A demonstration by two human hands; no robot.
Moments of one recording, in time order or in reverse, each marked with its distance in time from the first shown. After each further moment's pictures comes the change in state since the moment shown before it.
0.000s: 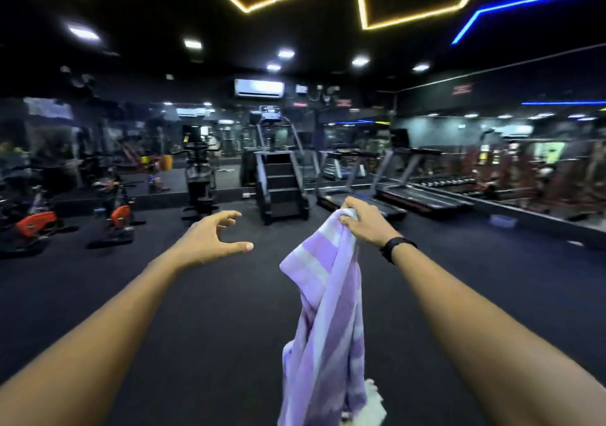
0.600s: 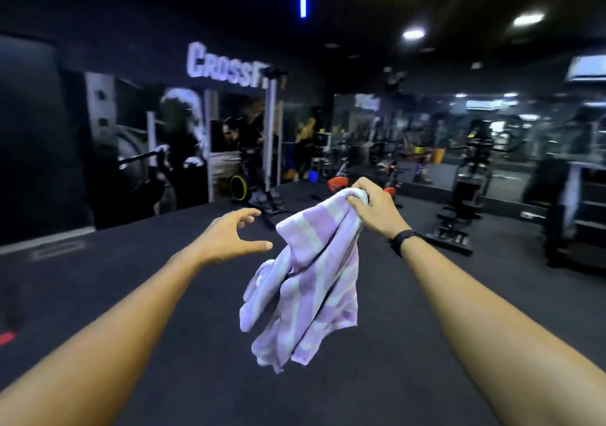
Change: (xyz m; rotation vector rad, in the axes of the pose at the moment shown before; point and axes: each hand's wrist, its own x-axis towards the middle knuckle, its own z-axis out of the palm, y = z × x) left_hand -0.279 -0.183 -0.215 0.218 0.592 -0.713; right_hand 0.068 -0.376 0.333 0.629 -0.412 -0.686
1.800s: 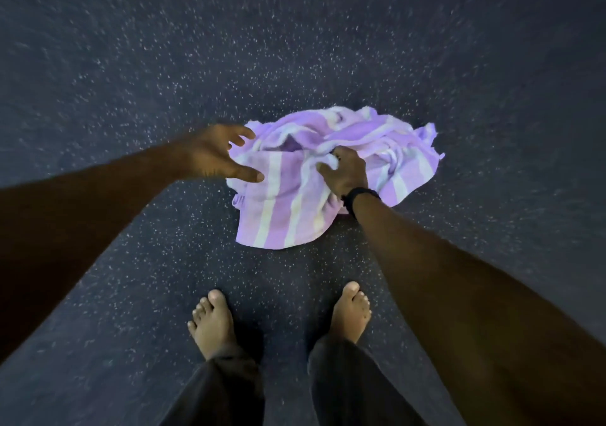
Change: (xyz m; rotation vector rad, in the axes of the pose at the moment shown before) left_hand -0.627 -0.682 0.513 -0.299 -0.244 -1.242; right_hand -0.786 0.333 0.803 -0.078 -1.322 0.395
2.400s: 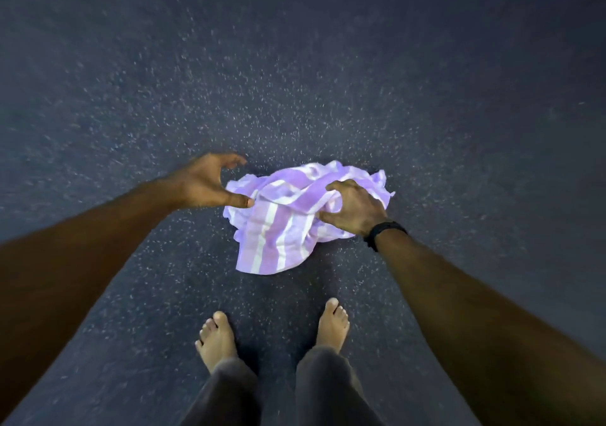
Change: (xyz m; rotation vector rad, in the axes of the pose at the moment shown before) left_hand -0.096 0.062 -0.067 0.011 0.044 0.072; right_hand -0.104 -0.071 -0.130 -0.455 -0.145 -0.175
